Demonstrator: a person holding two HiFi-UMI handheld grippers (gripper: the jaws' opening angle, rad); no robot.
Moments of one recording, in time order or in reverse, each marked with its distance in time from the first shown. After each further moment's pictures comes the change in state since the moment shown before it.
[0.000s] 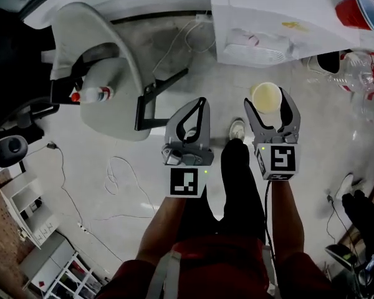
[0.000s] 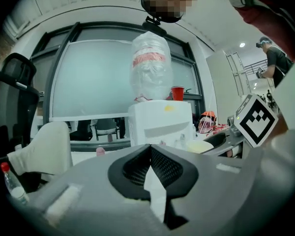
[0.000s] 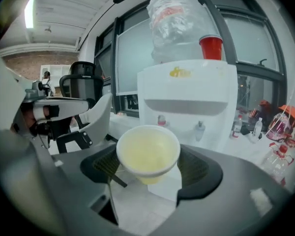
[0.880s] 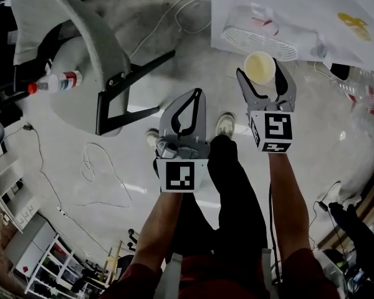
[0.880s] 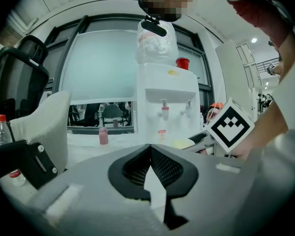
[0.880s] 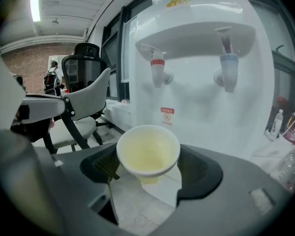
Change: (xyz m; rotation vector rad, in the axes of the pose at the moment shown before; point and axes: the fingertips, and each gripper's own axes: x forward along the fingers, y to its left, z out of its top) left arm 0.047 -0.016 -0.132 -0.077 0.063 0.097; right arm 0.121 -0.034 -0.111 -0.093 0.071 0.091
